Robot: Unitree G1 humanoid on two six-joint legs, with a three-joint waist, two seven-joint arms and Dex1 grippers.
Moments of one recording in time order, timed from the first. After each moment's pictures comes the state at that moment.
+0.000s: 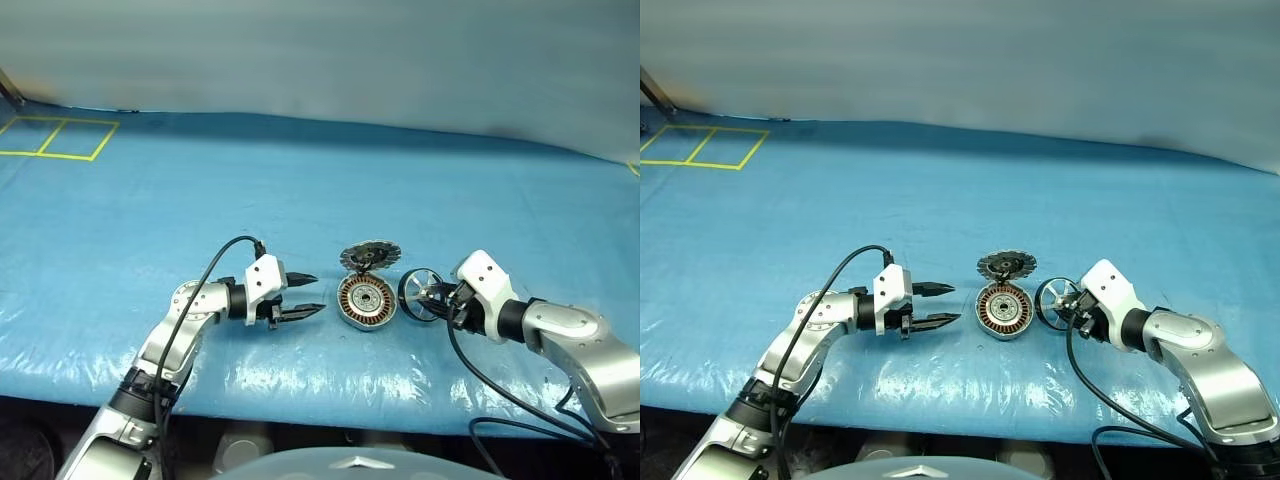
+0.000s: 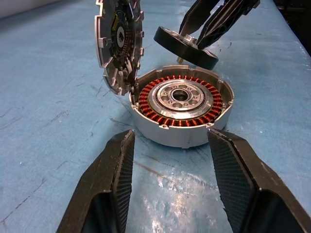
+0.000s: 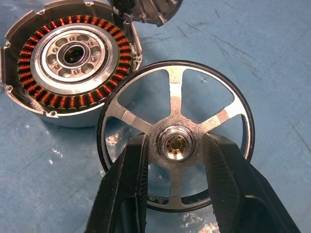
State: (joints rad) left arm -0.20 0.45 -0.27 -0.05 -0.20 0.12 -1.01; right arm 0.12 -0.79 -0.10 -0.50 0.33 0.77 0.73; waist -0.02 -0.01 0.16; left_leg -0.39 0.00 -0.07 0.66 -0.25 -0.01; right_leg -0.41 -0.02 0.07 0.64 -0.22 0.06
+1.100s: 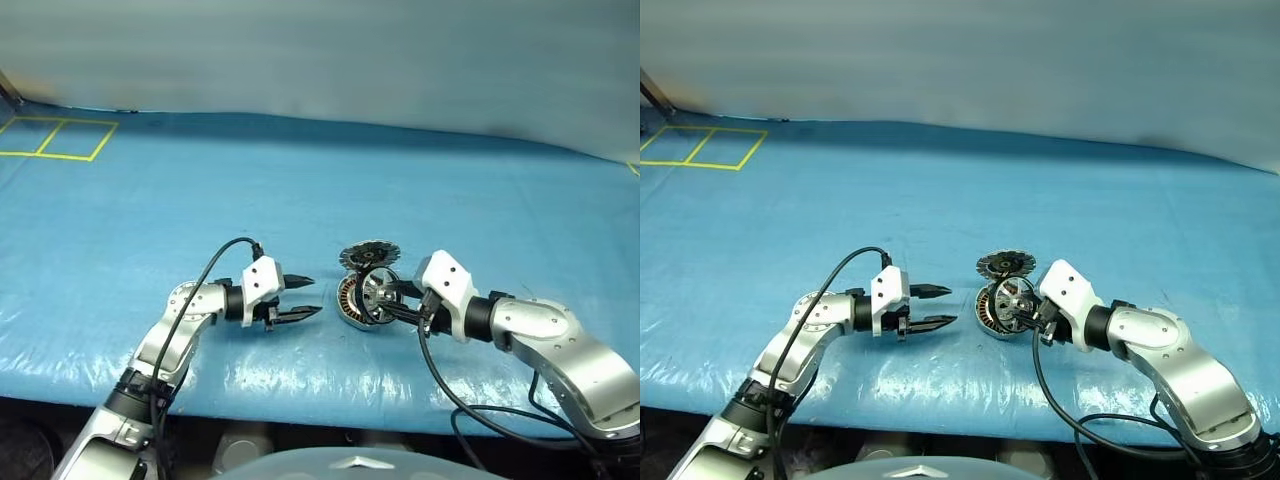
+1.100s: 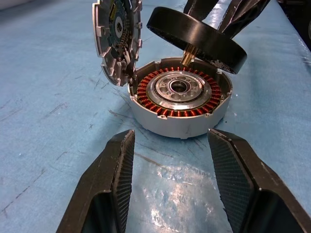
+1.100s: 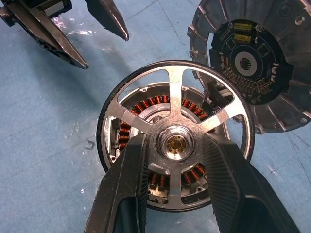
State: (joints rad) left arm -0.18 0.47 -0.27 -0.05 -0.20 0.12 -1.01; right arm -0.01 -0.78 0.06 -0.63 0.39 0.77 0.72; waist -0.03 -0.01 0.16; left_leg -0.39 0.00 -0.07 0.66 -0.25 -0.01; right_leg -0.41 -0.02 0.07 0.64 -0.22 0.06
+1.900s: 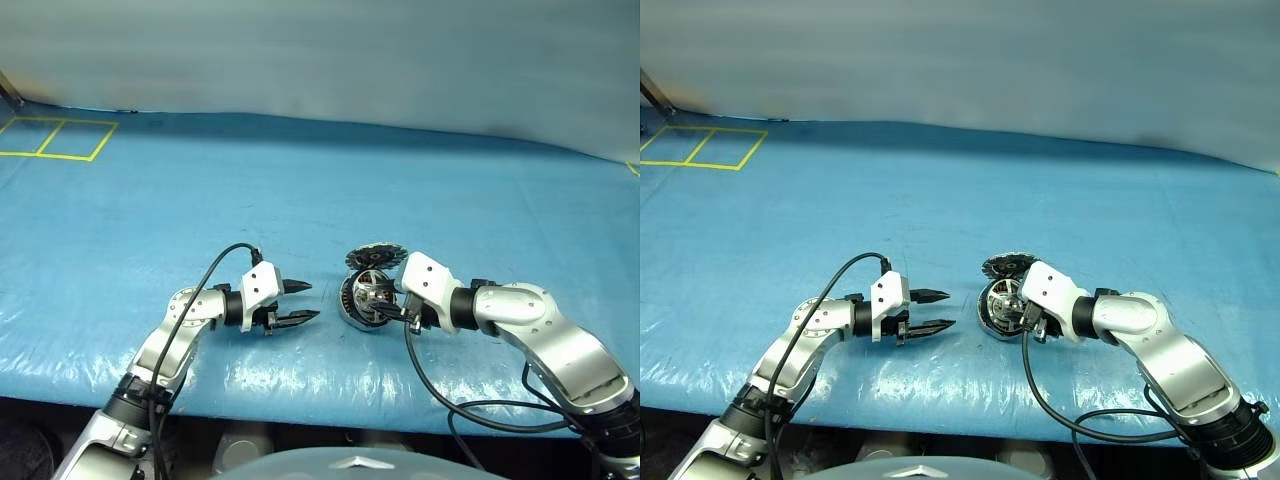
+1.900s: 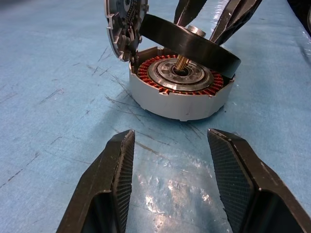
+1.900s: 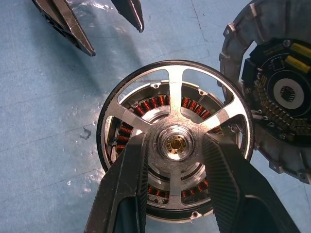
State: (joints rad) left arm -0.17 0.47 -0.28 -0.05 -0.19 0.12 -1.00; right arm -0.12 -0.83 0.20 -0.56 0.26 0.68 0.79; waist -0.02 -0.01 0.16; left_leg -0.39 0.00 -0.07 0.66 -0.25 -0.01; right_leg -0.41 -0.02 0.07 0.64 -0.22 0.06
